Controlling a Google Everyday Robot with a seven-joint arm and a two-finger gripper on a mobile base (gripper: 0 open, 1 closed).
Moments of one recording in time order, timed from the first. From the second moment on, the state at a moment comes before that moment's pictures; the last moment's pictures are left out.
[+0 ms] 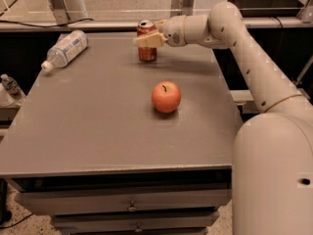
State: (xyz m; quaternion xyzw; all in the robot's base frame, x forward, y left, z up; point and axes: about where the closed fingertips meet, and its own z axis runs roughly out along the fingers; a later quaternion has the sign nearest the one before) arm 0.797 0.028 0.898 -0.47 0.63 0.34 0.52
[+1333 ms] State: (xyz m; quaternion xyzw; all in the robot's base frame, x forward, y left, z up) arm 0.774 -0.023 0.942 -0.46 0.63 0.31 0.54
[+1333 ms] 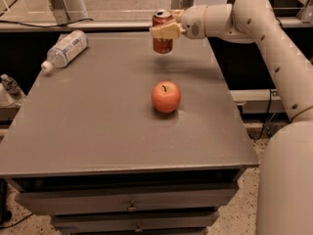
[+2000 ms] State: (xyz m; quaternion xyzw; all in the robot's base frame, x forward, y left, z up) arm 0.729 -0.040 0.978 -0.46 0.62 0.31 0.56
